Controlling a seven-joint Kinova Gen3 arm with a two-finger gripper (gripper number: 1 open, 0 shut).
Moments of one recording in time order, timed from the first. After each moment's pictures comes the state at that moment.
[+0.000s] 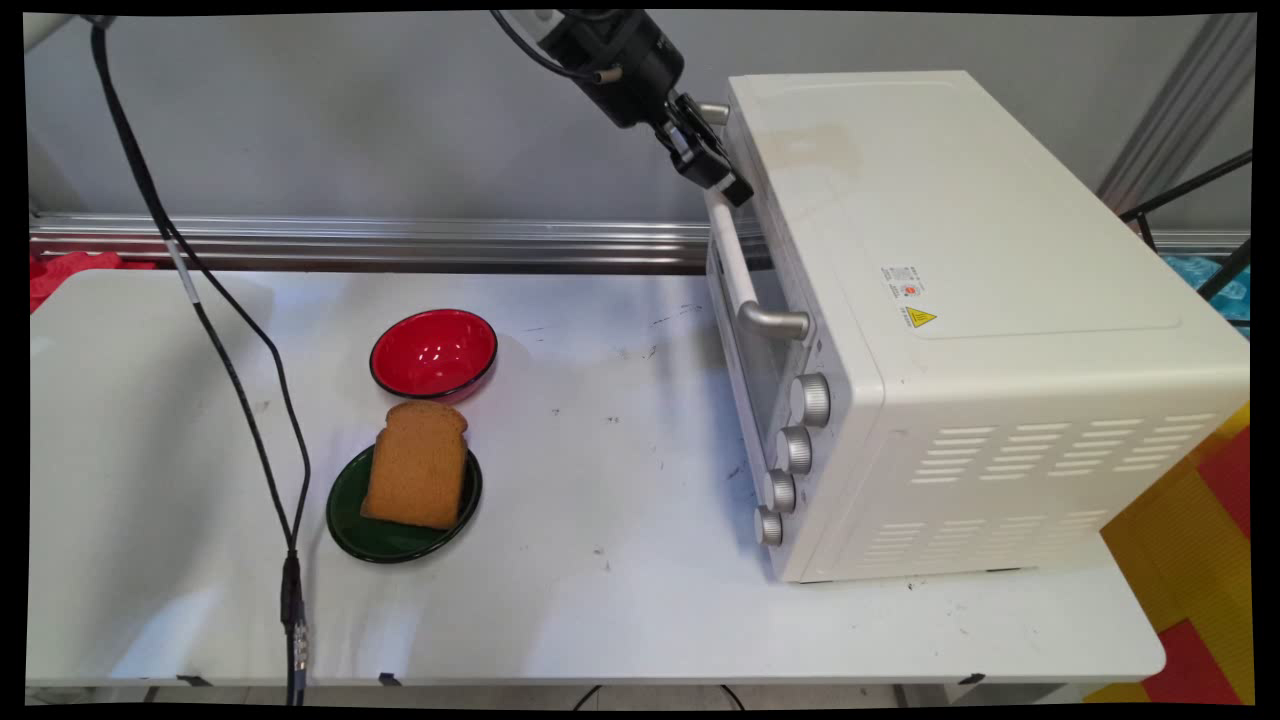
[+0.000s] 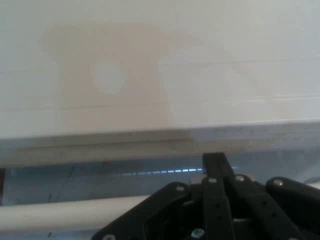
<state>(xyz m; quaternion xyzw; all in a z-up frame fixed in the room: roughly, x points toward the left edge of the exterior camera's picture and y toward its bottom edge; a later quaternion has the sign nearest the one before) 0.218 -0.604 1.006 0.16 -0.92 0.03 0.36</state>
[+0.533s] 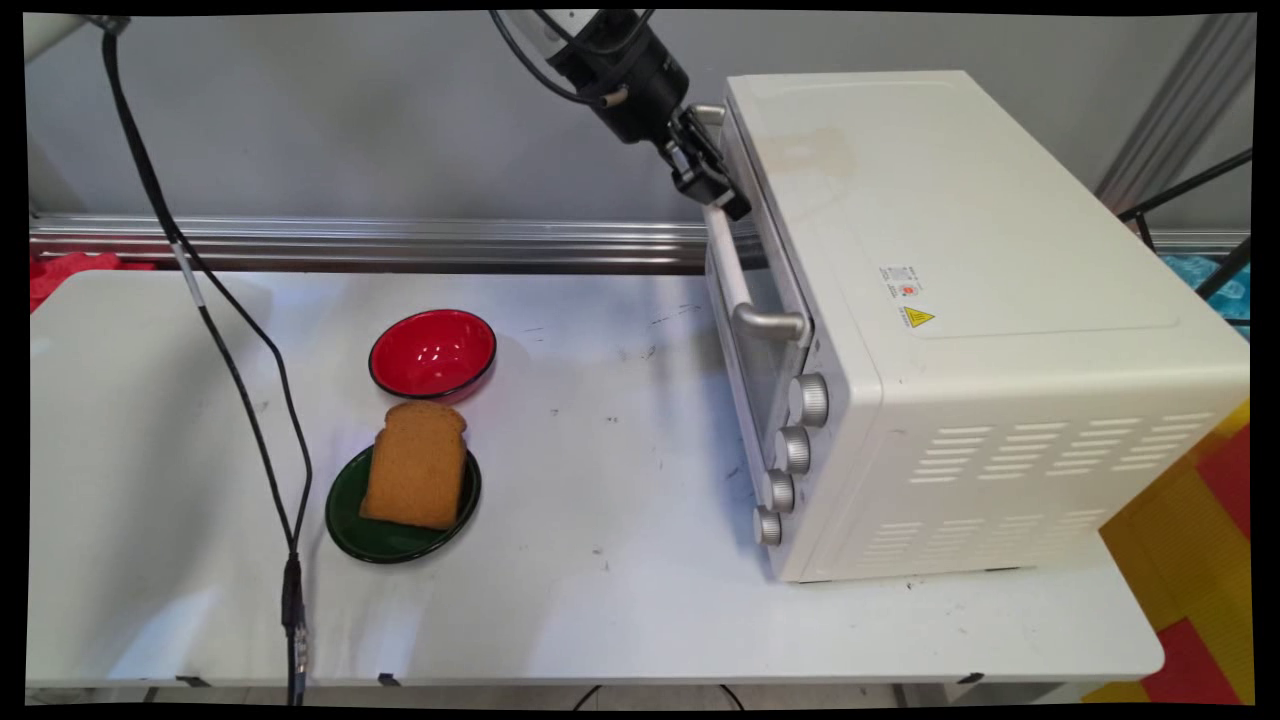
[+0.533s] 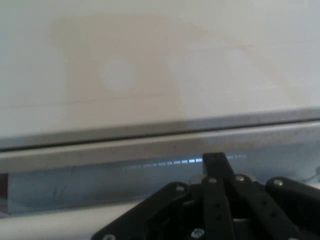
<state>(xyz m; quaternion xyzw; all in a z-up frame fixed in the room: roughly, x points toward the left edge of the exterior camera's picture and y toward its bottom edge) 0.212 -0.603 0.994 0.14 -0.93 0.04 0.34</state>
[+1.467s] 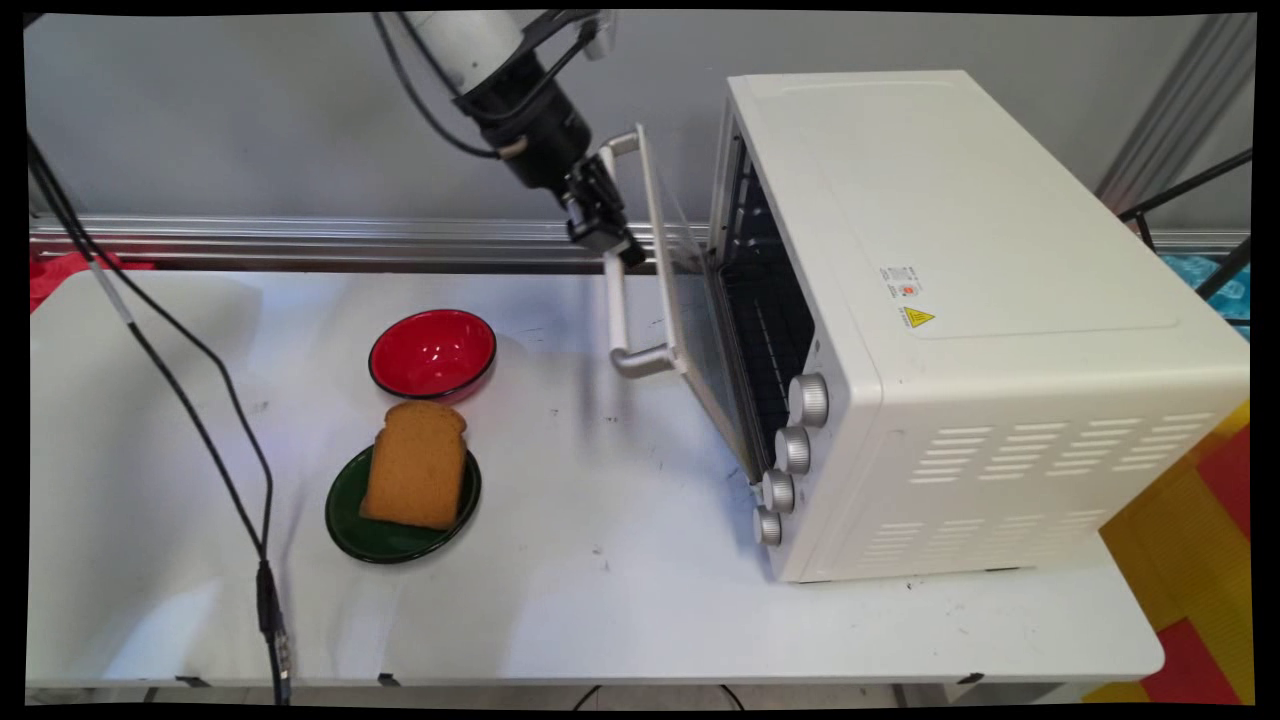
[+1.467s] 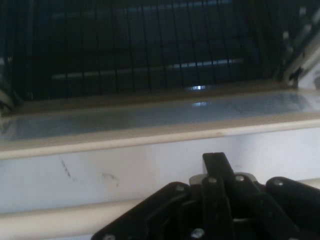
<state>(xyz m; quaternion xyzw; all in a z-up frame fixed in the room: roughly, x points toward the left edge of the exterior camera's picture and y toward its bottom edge) 0.268 -0.566 0.972 0.15 -0.95 0.03 0.27</state>
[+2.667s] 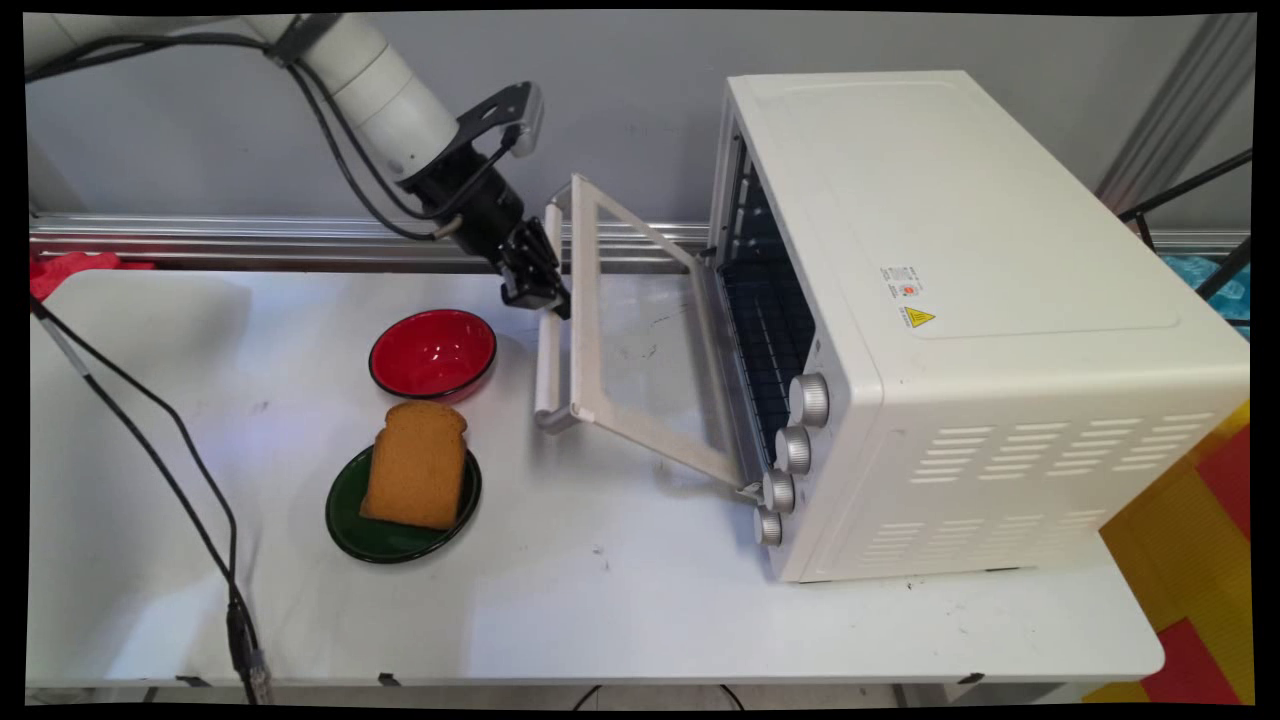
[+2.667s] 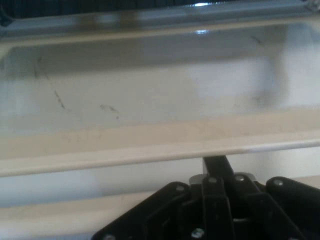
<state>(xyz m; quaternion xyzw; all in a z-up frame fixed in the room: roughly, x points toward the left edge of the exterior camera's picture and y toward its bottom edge) 0.330 -0.548 0.902 0.15 -0.95 0.04 0.25</state>
